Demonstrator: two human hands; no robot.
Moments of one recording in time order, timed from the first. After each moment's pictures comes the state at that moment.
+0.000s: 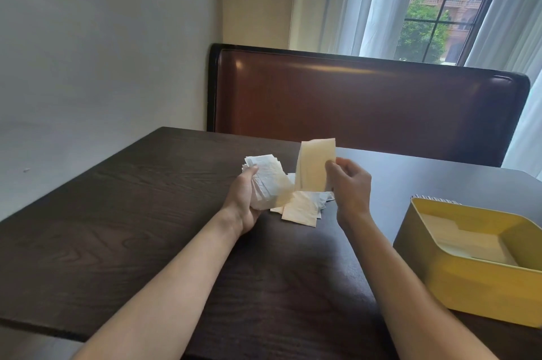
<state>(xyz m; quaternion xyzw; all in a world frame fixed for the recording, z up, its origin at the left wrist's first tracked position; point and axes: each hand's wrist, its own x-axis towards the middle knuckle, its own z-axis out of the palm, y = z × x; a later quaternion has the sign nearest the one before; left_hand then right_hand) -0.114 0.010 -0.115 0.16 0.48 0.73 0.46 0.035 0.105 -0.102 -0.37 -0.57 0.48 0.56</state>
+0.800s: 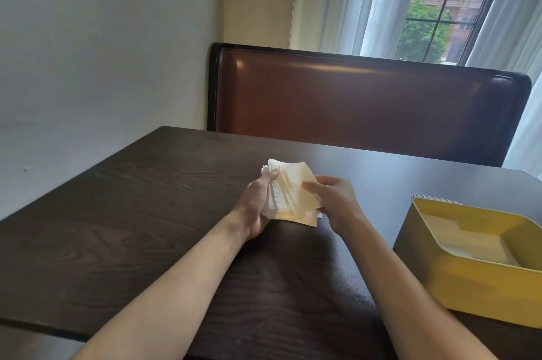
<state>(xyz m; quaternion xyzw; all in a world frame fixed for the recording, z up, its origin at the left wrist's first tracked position) -0.099 0.011 -0.120 0.26 0.49 0.67 0.49 0.030 0.089 -0.101 -0.40 -0.59 0.58 0.39</state>
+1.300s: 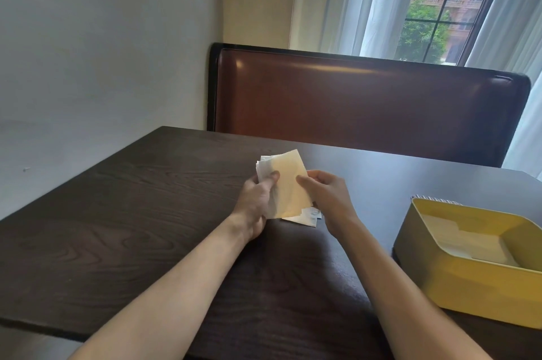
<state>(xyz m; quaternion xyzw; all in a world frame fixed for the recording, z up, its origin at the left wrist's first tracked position) -0.095 0.018 -0.122 0.24 0.50 0.73 0.41 0.023 0.087 -0.106 -0.36 -0.65 0.53 0.41</state>
